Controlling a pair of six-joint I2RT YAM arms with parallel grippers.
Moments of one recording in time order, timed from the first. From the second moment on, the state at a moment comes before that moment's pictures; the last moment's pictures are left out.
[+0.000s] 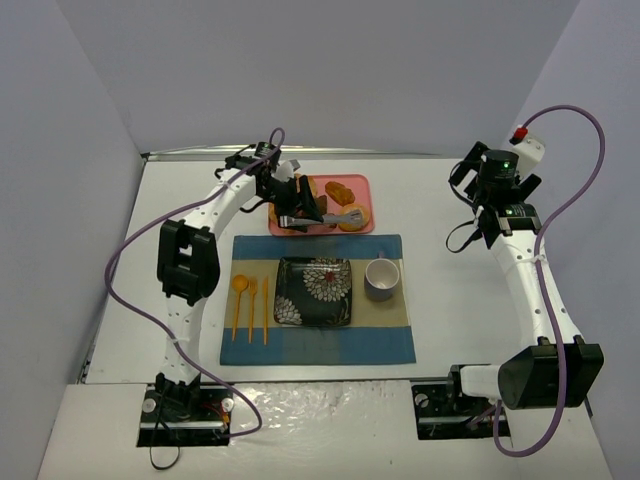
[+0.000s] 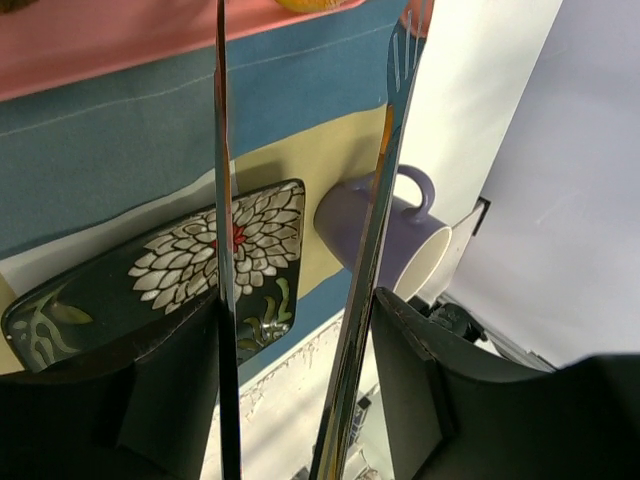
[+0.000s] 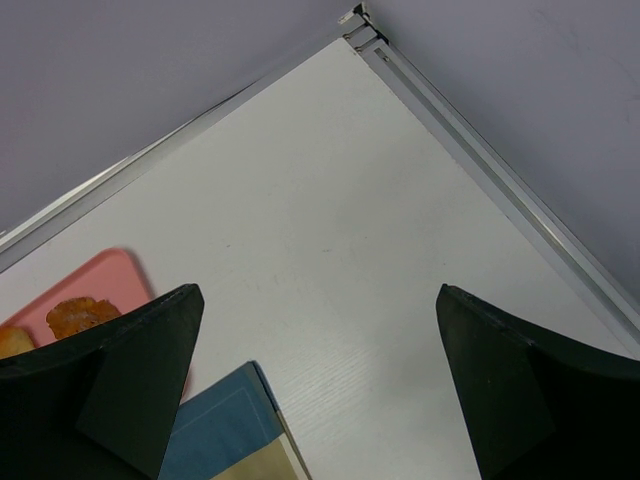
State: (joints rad) left arm -0.35 2.18 2.01 -0.96 0.71 -0.61; right arm 0.01 1.29 1.26 -0.41 0.42 0.44
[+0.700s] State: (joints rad) left arm -0.36 2.30 2.06 -0.97 0.81 -0.62; right arm 0.01 1.29 1.25 -0.41 0.44 0.44
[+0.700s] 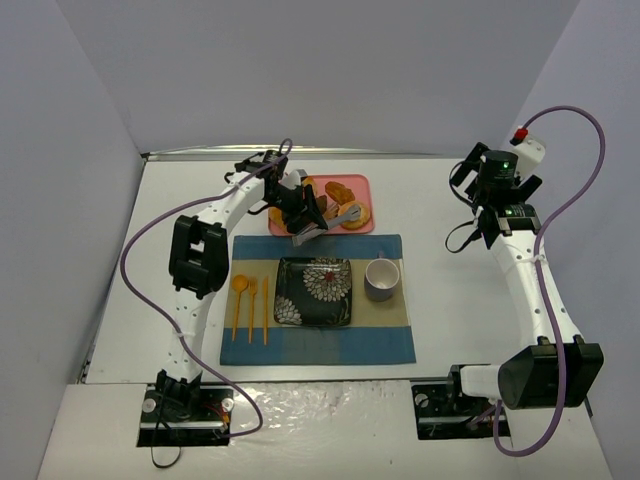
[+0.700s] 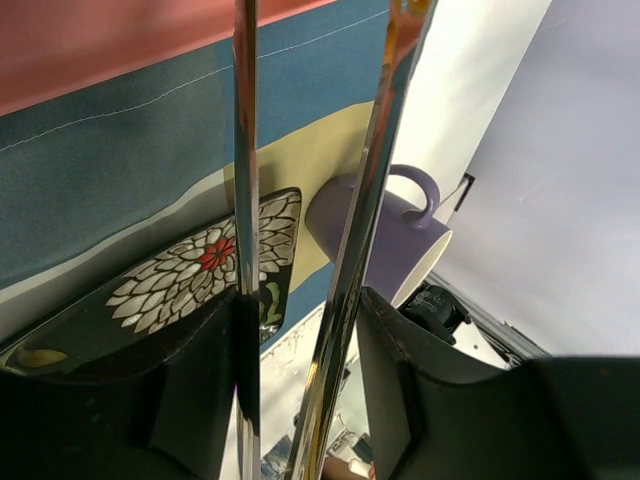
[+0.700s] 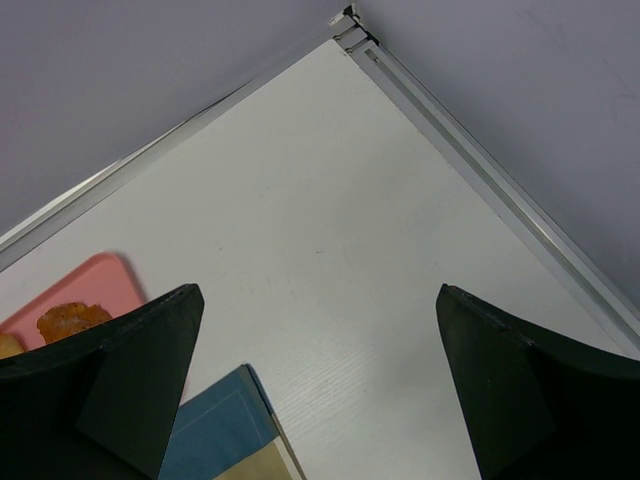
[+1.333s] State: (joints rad) left arm -0.36 2.30 2.07 -0.96 0.89 -0.64; right arm 0.01 1.27 1.24 -0.41 0.47 0.45
